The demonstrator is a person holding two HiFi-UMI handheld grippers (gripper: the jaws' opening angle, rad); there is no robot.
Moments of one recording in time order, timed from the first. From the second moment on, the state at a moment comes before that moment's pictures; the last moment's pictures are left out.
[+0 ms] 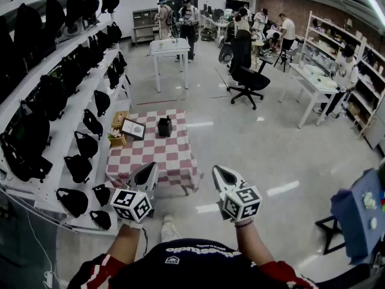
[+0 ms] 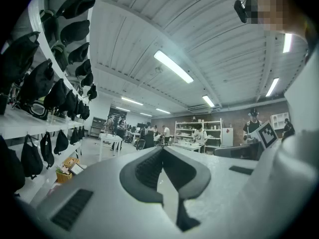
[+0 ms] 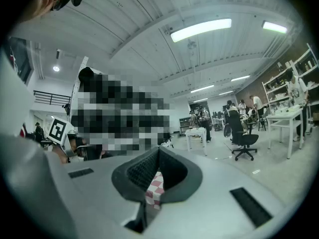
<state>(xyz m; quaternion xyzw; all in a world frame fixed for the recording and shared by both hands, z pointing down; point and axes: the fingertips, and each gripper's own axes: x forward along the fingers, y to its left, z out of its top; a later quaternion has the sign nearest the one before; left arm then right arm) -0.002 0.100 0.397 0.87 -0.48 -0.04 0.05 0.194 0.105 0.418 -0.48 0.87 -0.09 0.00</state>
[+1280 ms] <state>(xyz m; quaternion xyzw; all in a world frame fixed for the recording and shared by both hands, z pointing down) -0.021 0.083 0.420 0.87 -0.49 -0.03 0.08 0.179 0.103 0.445 -0.46 0.87 -0.14 0.00</state>
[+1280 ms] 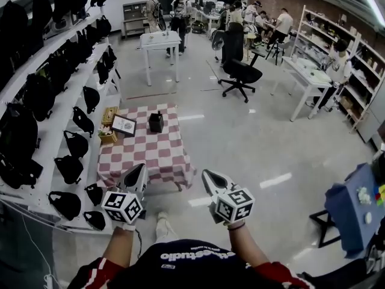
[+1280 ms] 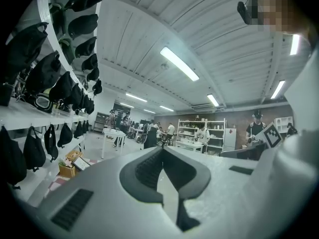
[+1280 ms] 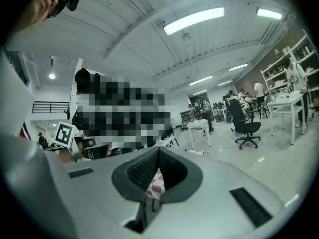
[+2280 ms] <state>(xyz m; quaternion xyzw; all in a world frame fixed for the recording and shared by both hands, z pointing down) -0.053 0.001 0.423 0.86 -0.50 -0.05 0.09 0.162 0.021 0.438 -0.47 0.87 -0.14 -0.02</state>
